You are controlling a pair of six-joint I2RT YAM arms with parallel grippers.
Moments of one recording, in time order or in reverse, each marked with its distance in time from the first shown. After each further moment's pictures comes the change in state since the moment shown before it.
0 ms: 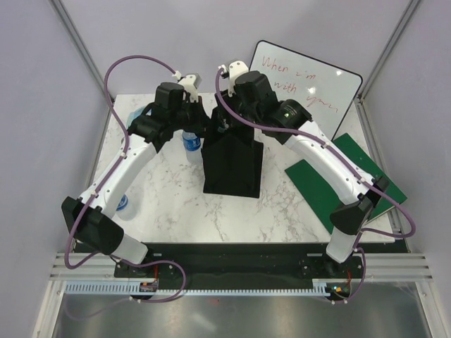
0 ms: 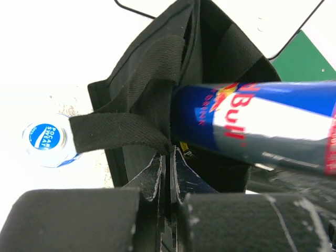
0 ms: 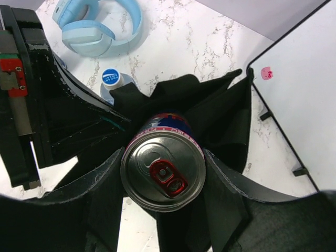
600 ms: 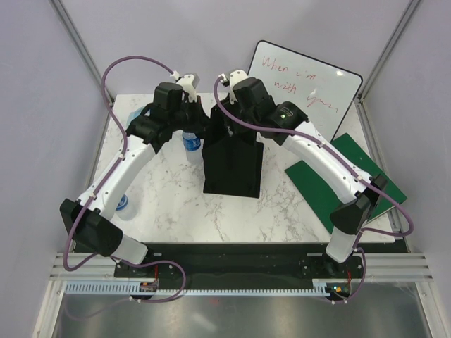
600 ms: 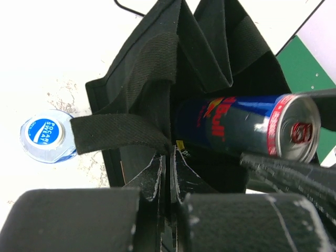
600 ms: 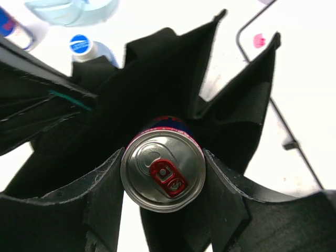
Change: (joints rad) left arm 0.000 -0.011 -0.001 -0.002 -0.006 -0.028; right arm -0.001 0.001 -0.065 -0.054 0.055 0.002
